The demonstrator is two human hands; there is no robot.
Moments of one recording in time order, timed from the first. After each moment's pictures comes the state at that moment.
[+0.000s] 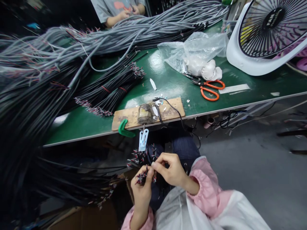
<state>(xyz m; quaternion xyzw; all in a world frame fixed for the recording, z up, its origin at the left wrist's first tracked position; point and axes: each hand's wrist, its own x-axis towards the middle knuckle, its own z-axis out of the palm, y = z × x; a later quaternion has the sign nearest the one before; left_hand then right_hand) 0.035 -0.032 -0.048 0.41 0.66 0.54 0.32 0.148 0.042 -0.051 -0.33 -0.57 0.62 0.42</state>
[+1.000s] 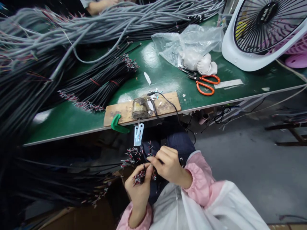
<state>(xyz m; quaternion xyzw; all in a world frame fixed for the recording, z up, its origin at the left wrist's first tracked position) 0.038 -0.036 -0.045 0.46 0.68 0.54 0.18 0.144 0.039 -0.049 -0.36 -0.71 0.31 0.51</state>
